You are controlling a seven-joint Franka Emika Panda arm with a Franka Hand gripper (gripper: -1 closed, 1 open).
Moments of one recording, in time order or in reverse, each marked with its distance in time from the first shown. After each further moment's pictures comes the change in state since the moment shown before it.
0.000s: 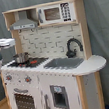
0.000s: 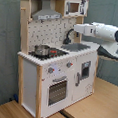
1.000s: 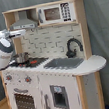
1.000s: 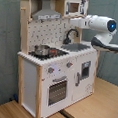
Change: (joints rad) arm -0.151 0.172 -0.003 0.104 0.000 0.059 -0.187
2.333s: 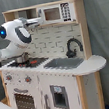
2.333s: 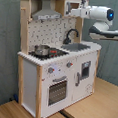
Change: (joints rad) arm -0.125 0.271 -0.033 0.107 -0.001 0.159 -0.176
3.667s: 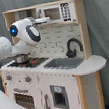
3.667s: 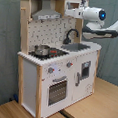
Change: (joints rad) arm -0.236 0.147 0.201 0.136 0.001 0.090 0.005
